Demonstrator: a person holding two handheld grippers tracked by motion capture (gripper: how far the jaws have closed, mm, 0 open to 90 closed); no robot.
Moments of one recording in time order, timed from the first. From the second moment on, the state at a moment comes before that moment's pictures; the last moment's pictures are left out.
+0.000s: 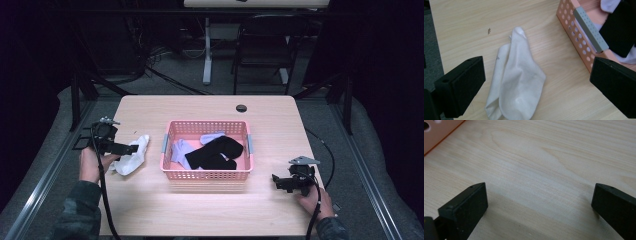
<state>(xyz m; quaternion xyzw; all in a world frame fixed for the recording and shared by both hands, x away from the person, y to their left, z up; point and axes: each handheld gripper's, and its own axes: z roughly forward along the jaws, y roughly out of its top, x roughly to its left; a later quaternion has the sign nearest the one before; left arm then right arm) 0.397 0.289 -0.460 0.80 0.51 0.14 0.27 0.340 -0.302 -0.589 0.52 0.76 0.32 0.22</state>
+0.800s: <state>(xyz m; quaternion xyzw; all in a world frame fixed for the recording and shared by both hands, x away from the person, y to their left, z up) 0.342 0.293 -0.514 0.80 0.52 0.11 0.27 0.340 -0.302 -0.589 0.52 0.76 0.32 0.22</state>
